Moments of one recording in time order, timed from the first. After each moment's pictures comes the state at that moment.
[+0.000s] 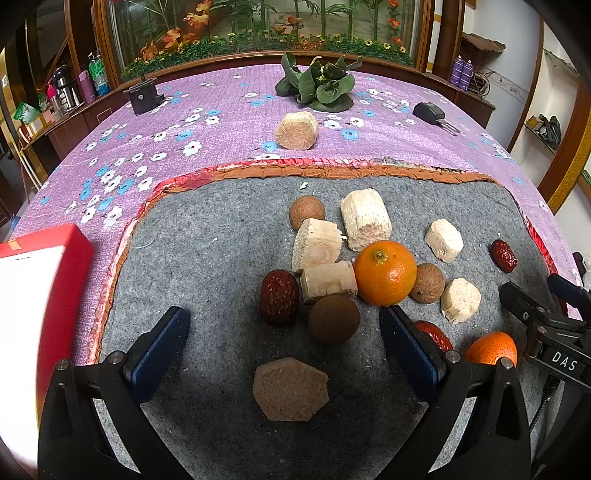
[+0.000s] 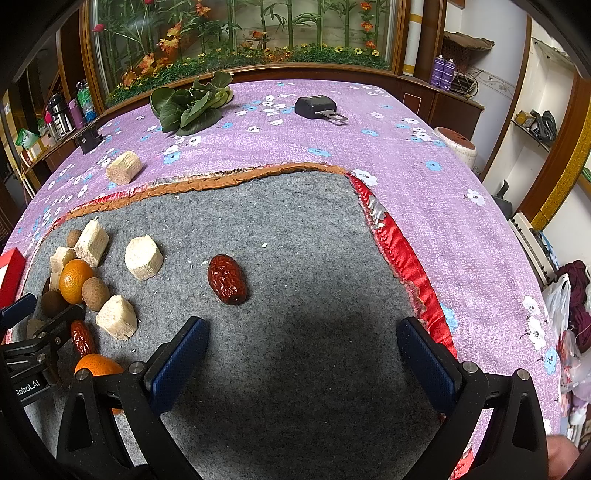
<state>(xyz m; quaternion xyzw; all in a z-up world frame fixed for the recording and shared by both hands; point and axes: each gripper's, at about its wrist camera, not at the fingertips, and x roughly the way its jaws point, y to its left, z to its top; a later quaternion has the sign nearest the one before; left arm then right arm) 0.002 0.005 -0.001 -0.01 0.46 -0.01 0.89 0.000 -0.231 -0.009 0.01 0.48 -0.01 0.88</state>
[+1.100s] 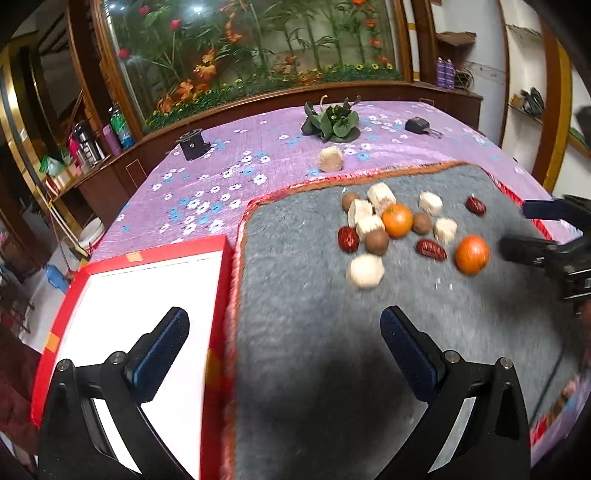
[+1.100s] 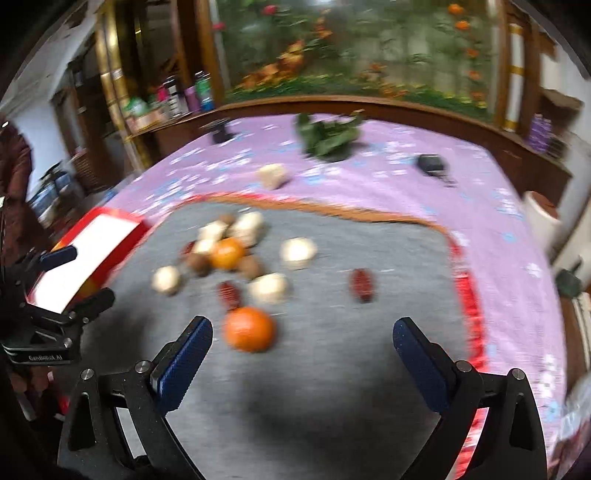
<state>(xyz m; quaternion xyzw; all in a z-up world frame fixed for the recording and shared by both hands) -0.105 0.038 0.056 0.11 0.42 0.02 0.90 -0.053 -0.193 0.041 -0.02 0.43 0.24 0.87</state>
